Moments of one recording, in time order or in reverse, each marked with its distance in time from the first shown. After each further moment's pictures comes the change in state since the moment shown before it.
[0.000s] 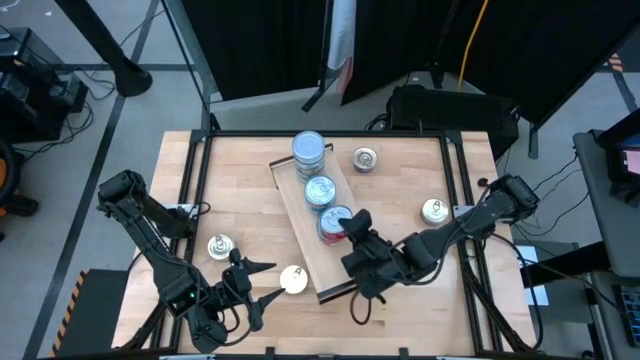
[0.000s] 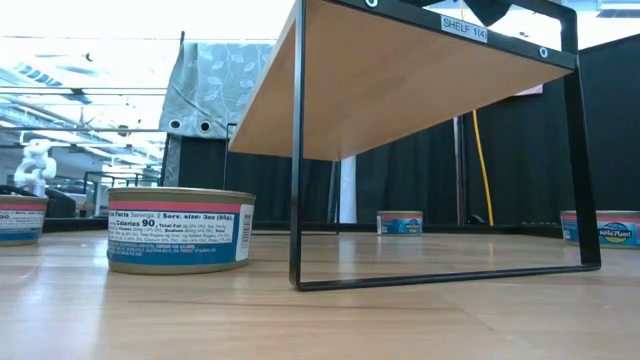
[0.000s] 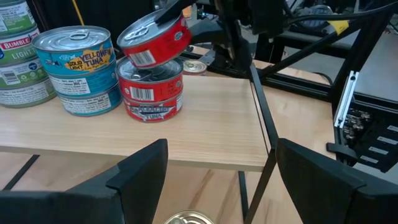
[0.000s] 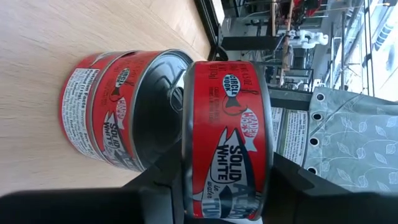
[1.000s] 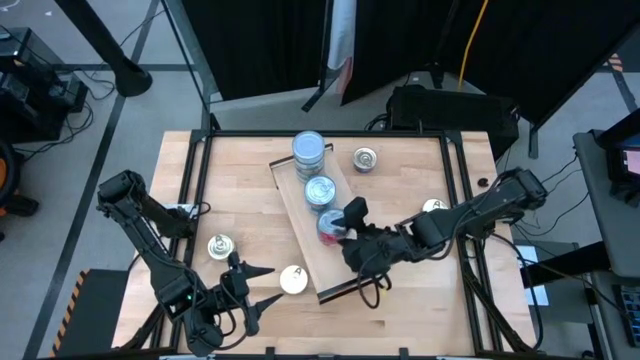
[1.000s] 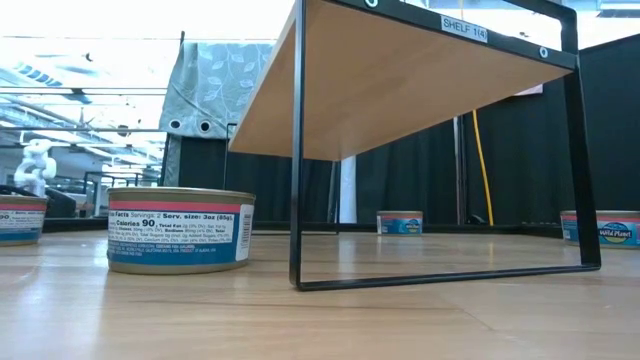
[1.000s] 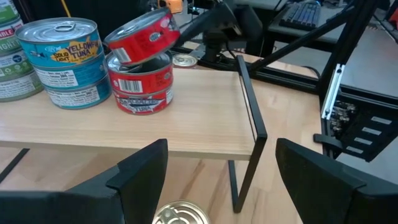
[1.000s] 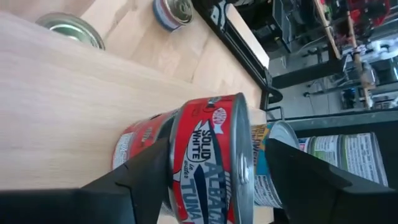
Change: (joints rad) left arm -0.021 0.000 0.000 0.001 0.024 -0.008; right arm -0.083 -0.100 0.000 0.082 -0.416 0.119
